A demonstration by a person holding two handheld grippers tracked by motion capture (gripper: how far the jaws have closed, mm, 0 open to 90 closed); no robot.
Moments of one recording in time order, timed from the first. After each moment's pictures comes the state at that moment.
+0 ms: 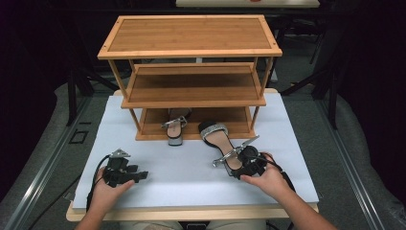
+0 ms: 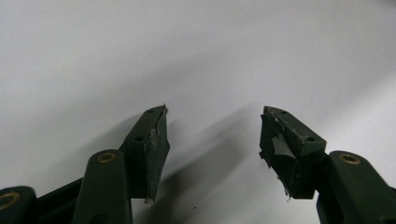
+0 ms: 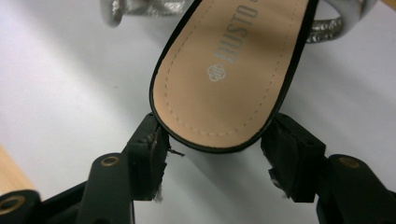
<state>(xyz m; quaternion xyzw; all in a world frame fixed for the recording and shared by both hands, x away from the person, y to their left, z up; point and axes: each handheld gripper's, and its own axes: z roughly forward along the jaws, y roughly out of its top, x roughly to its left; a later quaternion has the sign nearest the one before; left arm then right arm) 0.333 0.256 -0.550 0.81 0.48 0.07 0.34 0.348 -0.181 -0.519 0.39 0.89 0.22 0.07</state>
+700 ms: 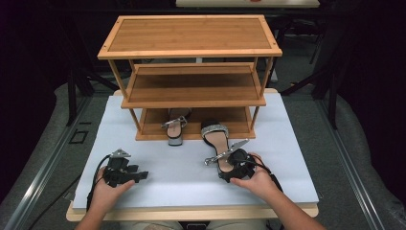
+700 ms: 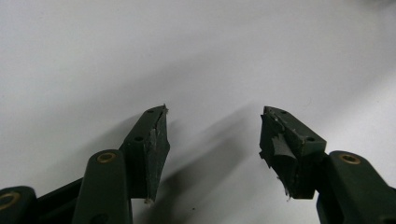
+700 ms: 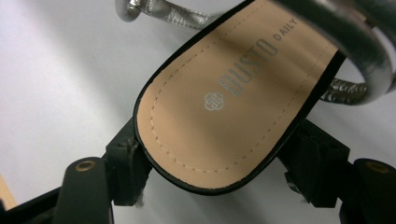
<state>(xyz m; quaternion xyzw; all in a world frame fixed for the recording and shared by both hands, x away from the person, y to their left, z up) 0.333 0.255 -0.550 0.81 0.47 0.07 0.34 0.349 -0.154 -0.531 0.35 0.90 0.26 0.09</state>
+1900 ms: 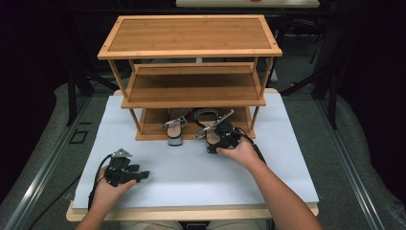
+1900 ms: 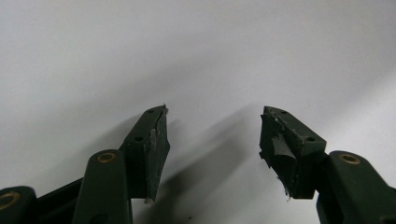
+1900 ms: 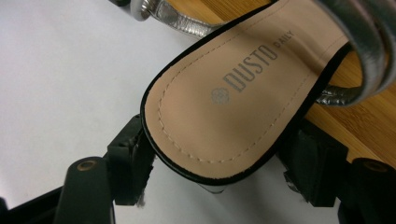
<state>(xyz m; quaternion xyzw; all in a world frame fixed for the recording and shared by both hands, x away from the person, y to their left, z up) 0.335 0.251 -0.550 0.81 0.47 0.07 0.34 0.443 -0.120 -0.519 0.36 0.89 0.27 0.07</state>
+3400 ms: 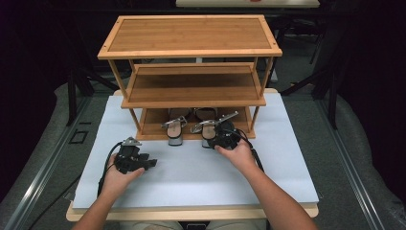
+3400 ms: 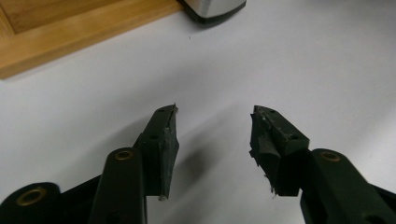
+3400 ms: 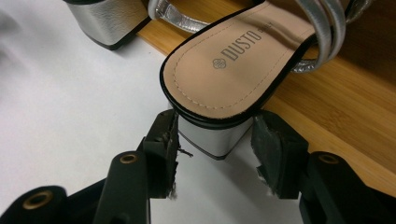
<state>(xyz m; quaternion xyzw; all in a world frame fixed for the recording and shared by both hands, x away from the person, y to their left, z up) 0.369 0.225 -0.533 0.82 0.44 0.08 0.35 0.431 -0.117 -0.511 0.42 0.85 0.31 0.11</state>
